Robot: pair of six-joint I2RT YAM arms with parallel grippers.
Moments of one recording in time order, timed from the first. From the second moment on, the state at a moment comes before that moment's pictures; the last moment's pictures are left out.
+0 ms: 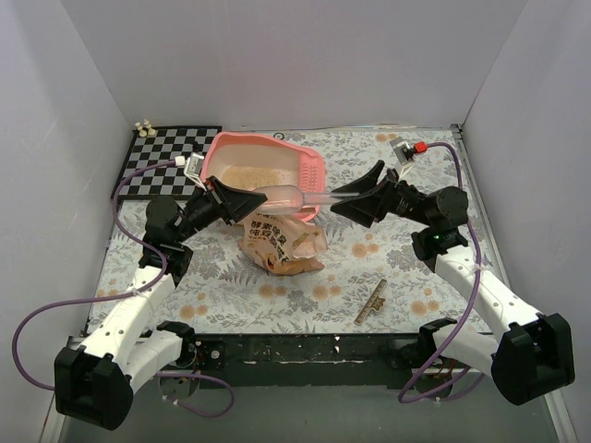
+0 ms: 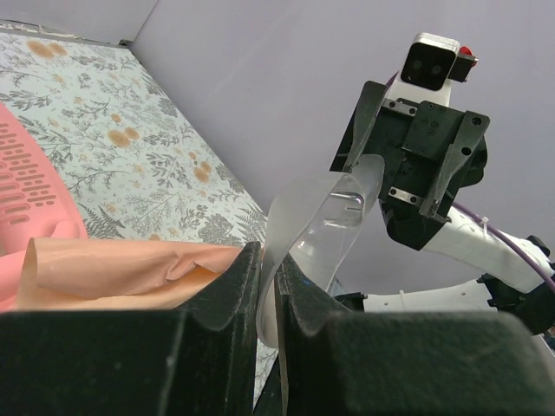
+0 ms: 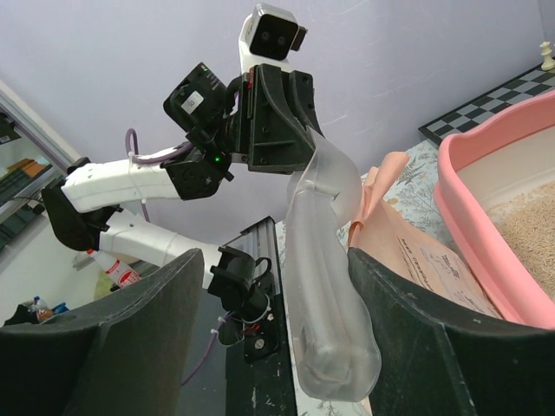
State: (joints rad) left arm -0.27 0.94 0.66 0.49 0.69 -0.91; right arm 0.38 1.08 0.73 0.82 -0.95 0.96
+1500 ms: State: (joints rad) left arm -0.26 0.93 0.65 0.46 0.73 -0.83; right arm 0.42 1.08 0.75 0.65 -0.89 0.82
